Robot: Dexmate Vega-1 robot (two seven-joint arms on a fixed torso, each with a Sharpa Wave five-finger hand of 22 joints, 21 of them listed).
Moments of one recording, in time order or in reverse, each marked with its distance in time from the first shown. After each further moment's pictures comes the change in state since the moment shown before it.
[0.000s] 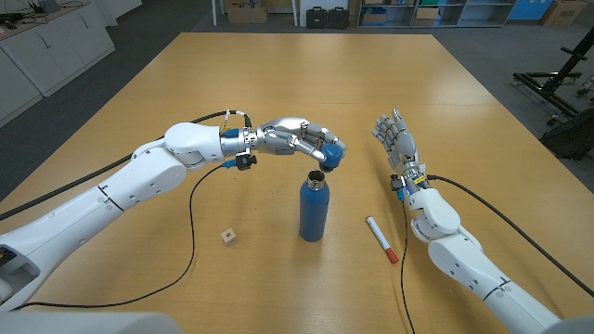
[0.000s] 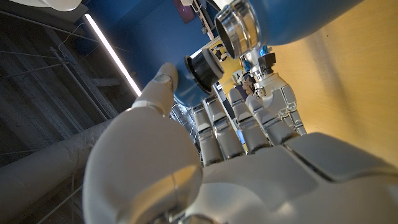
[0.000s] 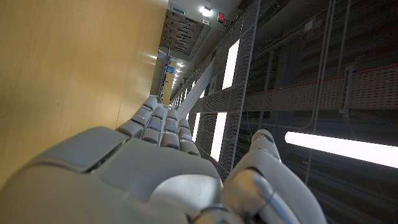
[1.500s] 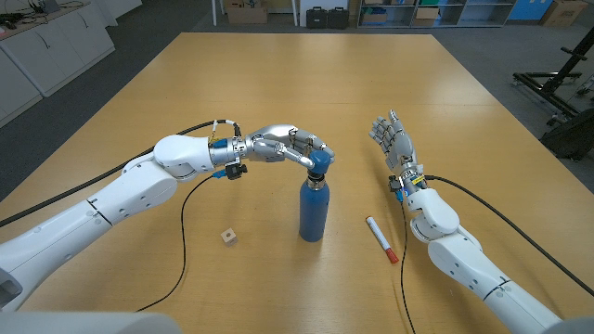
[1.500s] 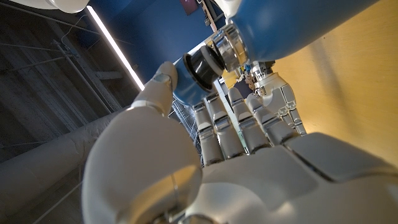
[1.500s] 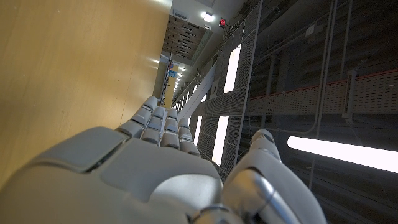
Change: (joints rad) left arm 0.087 0.027 -0.040 0.015 -0.022 -0.085 -0.003; left_hand 0.000 0.000 0.004 -0.004 0.002 0.023 0.023 0.000 0.000 0.028 0.028 0.012 0.004 0.008 0.000 0.012 0.002 0.022 -0.004 0.012 0.000; right arm 0.005 -0.005 -0.010 -0.003 0.000 -0.017 0.007; right_hand 0.000 0.000 -0.004 0.004 0.000 0.000 0.000 0.000 0.000 0.004 0.004 0.000 0.000 0.000 0.000 0.000 0.000 0.003 -0.003 -0.007 0.000
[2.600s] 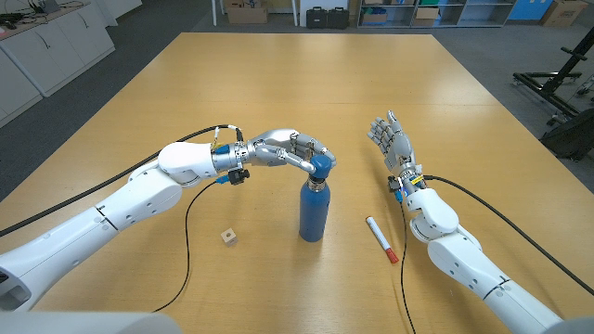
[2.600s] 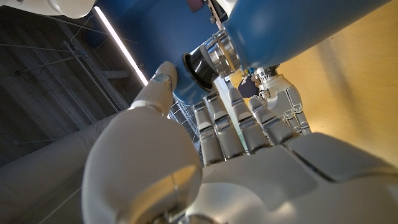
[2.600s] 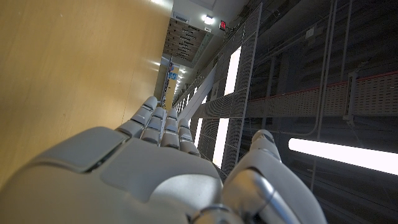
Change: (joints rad) left arm 0.014 -0.044 0.030 0.041 0.025 -0.064 -0.013; left_hand 0.000 0.000 0.000 0.000 -0.004 0.005 0.005 0.000 0.000 0.005 0.005 0.002 0.001 0.000 0.000 0.004 0.005 0.000 0.000 0.000 0.000; right arm 0.004 -0.005 -0.004 0.003 0.005 -0.004 0.009; right_hand 0.000 0.000 -0.003 -0.003 0.000 0.000 0.000 -0.004 0.000 0.000 0.000 0.000 0.000 0.000 0.000 0.000 0.000 0.002 0.002 -0.008 0.000
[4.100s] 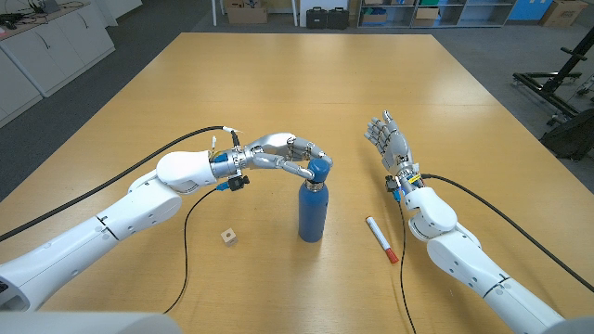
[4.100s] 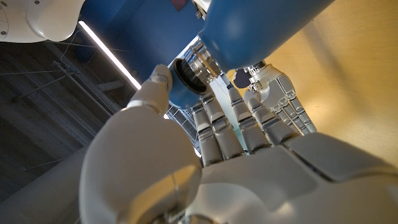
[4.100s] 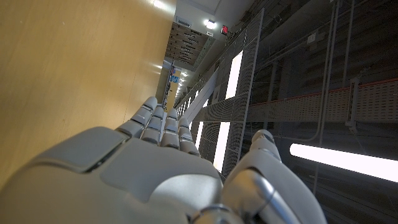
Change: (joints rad) left arm 0.024 -0.002 0.007 0.036 0.135 -0.139 0.056; left_hand 0.035 -0.035 -0.005 0.004 0.002 -0.016 -0.016 0.000 0.000 0.013 -0.062 -0.018 0.007 -0.001 0.000 -0.008 -0.003 -0.007 0.000 0.000 0.000; right arm 0.008 -0.009 -0.011 -0.016 -0.010 -0.031 -0.009; right_hand 0.000 0.000 0.000 0.000 0.000 0.003 -0.003 0.000 0.000 0.002 -0.002 0.000 0.000 0.000 0.000 0.000 0.000 0.000 0.000 -0.008 0.000
